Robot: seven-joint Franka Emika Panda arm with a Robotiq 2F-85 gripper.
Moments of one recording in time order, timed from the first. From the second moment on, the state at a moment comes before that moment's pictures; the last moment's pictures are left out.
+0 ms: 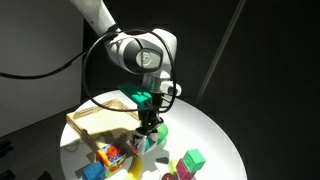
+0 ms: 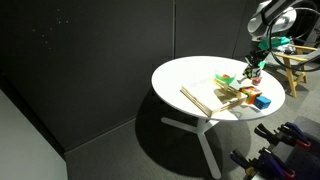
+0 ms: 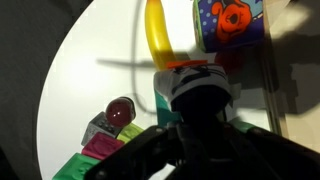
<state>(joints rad) -0.32 0.40 -0.29 -1.97 -0.06 2.31 -0.02</state>
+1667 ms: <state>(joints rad) -0.39 0.56 -0.30 -1.84 0.02 2.37 0.06</state>
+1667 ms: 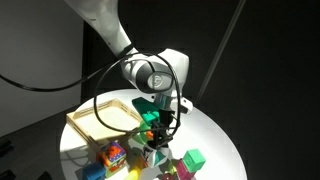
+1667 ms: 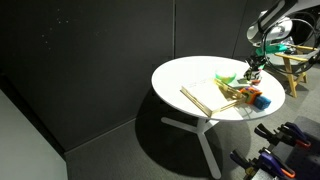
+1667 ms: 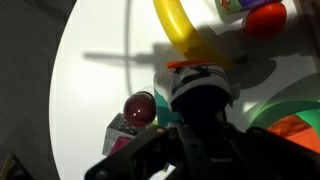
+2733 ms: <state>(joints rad) -0.37 0.58 -0.28 -1.81 0.02 2.36 0.06</state>
